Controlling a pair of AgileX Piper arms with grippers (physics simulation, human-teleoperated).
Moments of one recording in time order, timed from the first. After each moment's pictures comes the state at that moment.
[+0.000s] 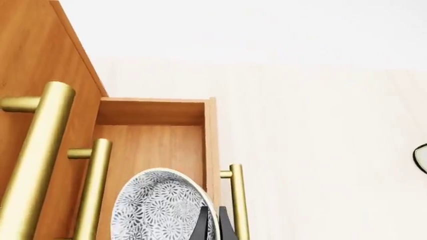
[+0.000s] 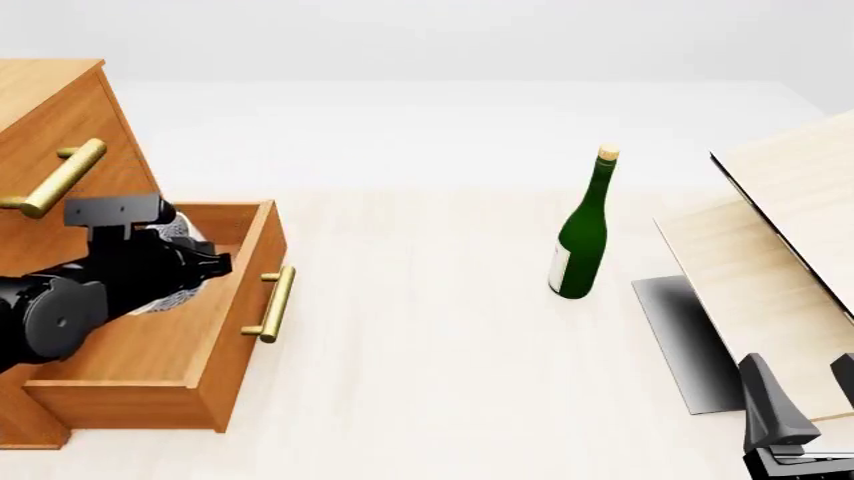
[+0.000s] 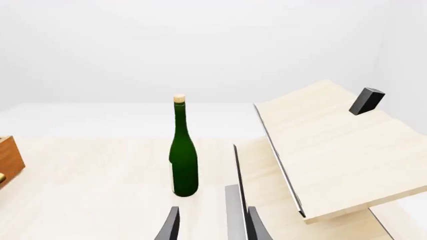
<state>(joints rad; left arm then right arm) -0.10 1.26 -0.65 0.02 -0.10 0.00 0.02 0.00 -0.01 0.00</state>
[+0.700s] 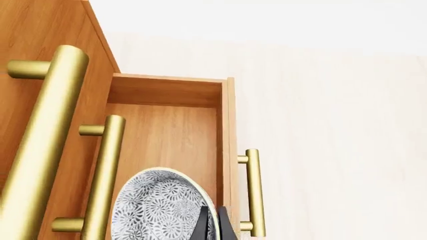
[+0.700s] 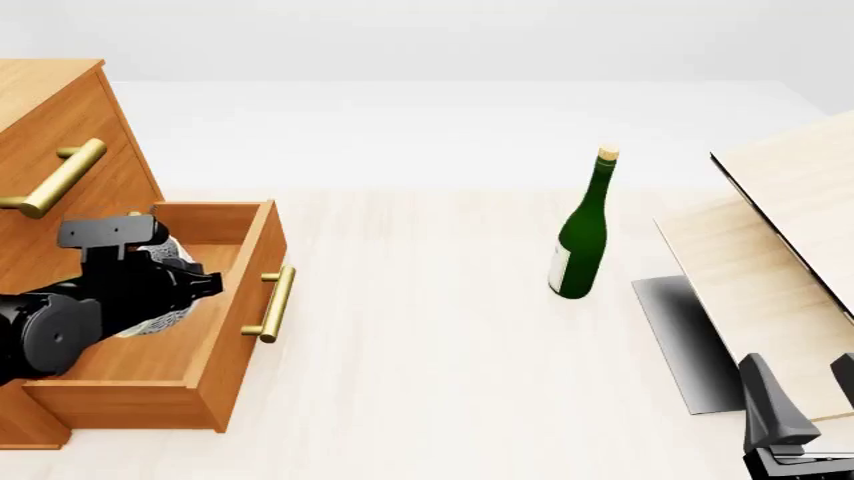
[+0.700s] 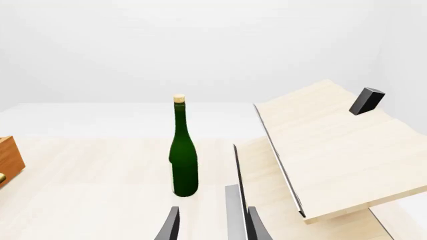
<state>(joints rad) -0.06 1.27 -0.60 0.02 -0.10 0.00 0.02 0.00 -0.01 0.00</state>
